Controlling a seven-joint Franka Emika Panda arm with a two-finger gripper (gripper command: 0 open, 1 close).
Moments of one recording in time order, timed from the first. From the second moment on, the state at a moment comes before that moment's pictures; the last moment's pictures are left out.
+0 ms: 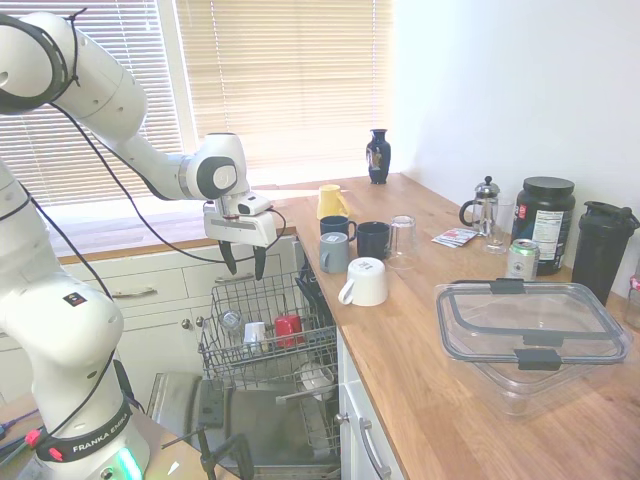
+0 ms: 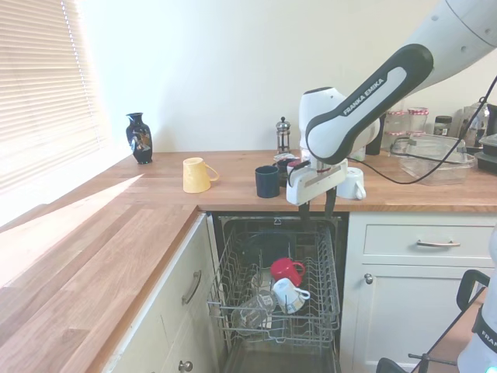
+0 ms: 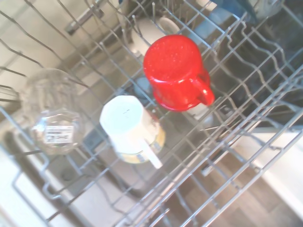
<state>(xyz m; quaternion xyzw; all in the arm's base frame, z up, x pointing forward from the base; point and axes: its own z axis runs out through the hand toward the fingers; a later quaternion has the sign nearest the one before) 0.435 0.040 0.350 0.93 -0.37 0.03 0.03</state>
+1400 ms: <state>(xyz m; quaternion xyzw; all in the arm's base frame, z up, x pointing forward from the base) 0.565 0.063 0.195 0.97 -0.19 -0.02 0.13</state>
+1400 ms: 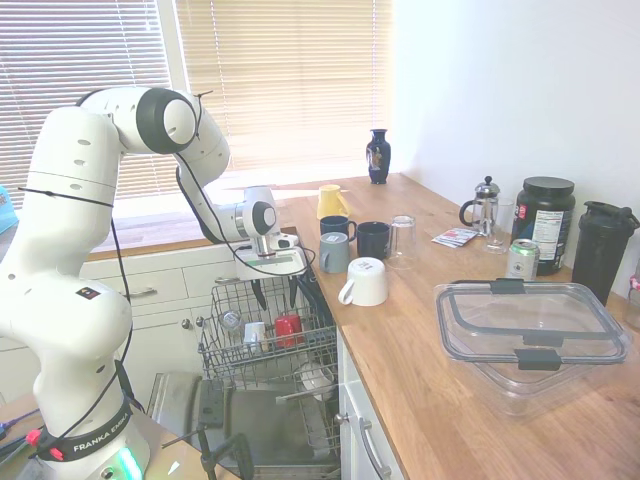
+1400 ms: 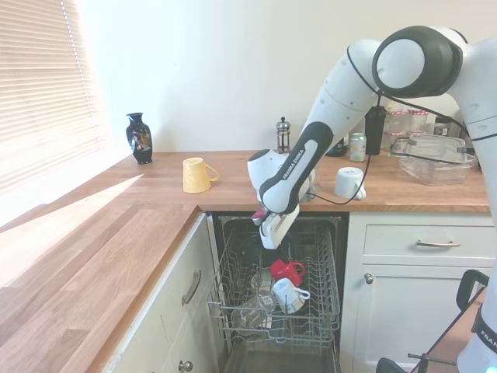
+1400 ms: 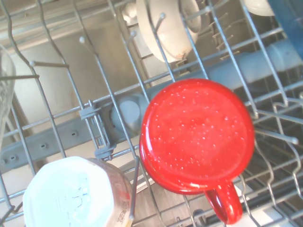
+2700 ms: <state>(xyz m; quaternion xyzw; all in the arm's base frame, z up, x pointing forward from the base) 0.579 0.047 0.105 0.97 -0.12 -0.05 0.19</state>
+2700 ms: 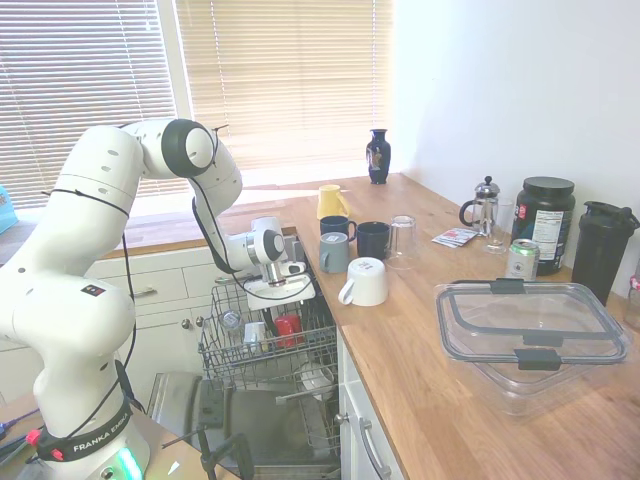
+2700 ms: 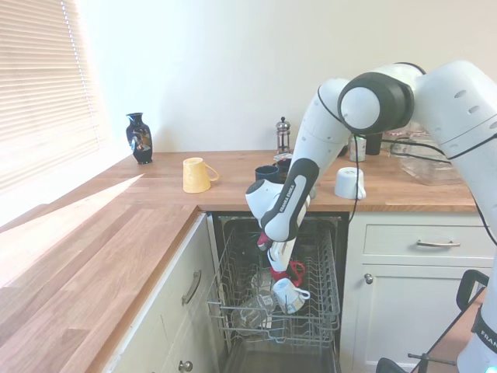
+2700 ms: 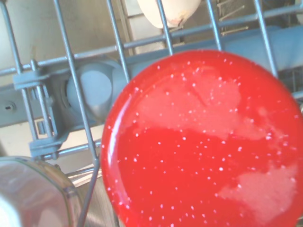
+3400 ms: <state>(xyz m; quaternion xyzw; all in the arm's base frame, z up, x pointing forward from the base) 0.588 0.045 0.089 0.97 -0.12 -0.07 0.21</state>
